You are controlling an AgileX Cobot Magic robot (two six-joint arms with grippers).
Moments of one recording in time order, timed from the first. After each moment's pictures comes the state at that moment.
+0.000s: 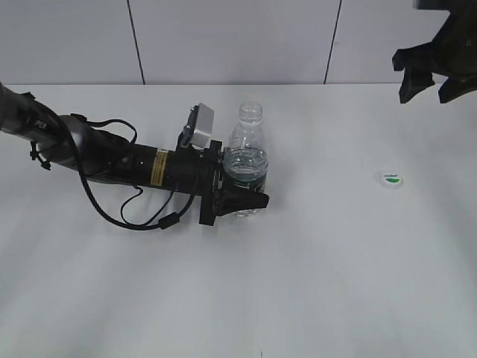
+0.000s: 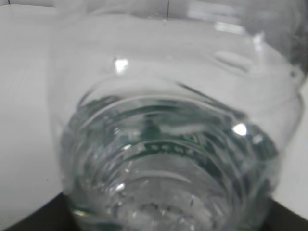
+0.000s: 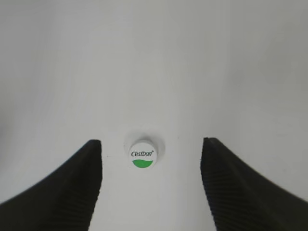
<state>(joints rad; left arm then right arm) -0.31 2.50 -1.45 1.51 -1.22 -0.73 0.10 1.92 -1.52 0.02 0.84 -0.03</state>
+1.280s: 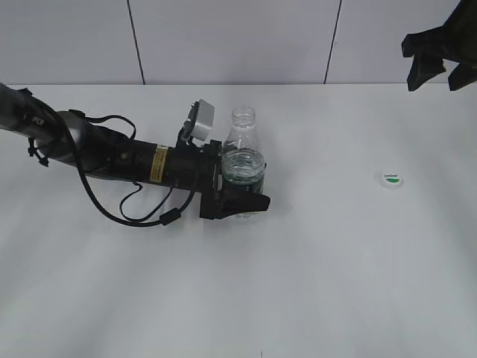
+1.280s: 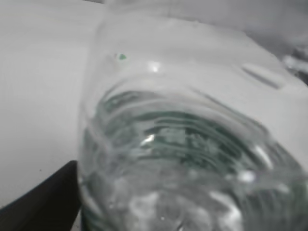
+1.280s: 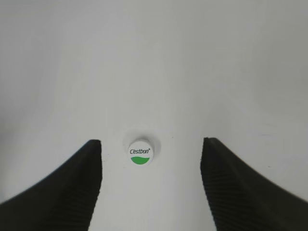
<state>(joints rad) -0.31 2.48 -1.45 1.52 -1.21 -0.82 0.10 1.86 -1.52 0.01 0.86 -0.03</state>
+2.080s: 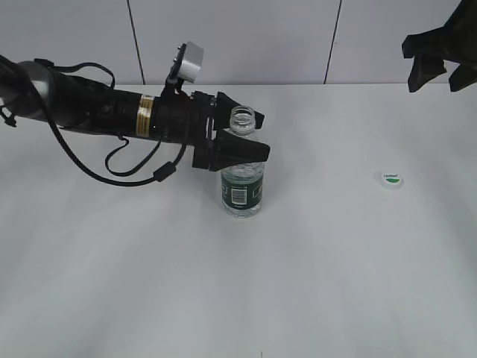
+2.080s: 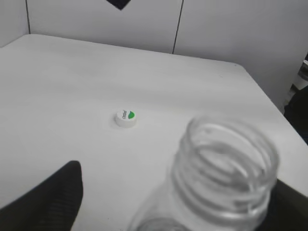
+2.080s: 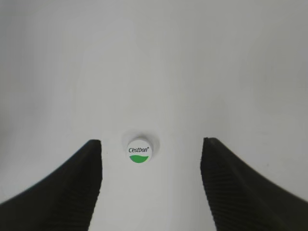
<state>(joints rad) -0.30 2.31 -1.45 1.55 -1.21 -0.99 0.10 1.86 -1.52 0.01 0.87 -0.03</state>
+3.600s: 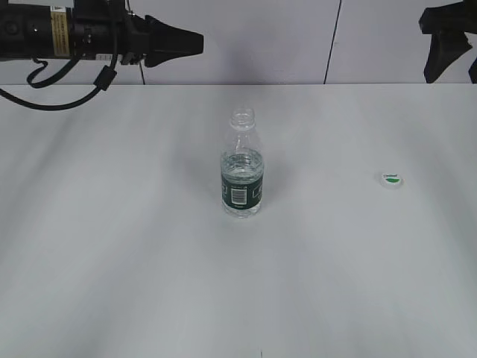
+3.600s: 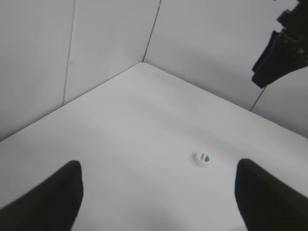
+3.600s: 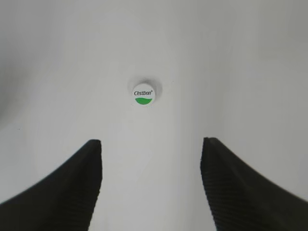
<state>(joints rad) -0.10 2.06 -1.45 1.56 -1.06 -1.42 0.10 1.85 -1.69 0.04 1.21 -0.05</state>
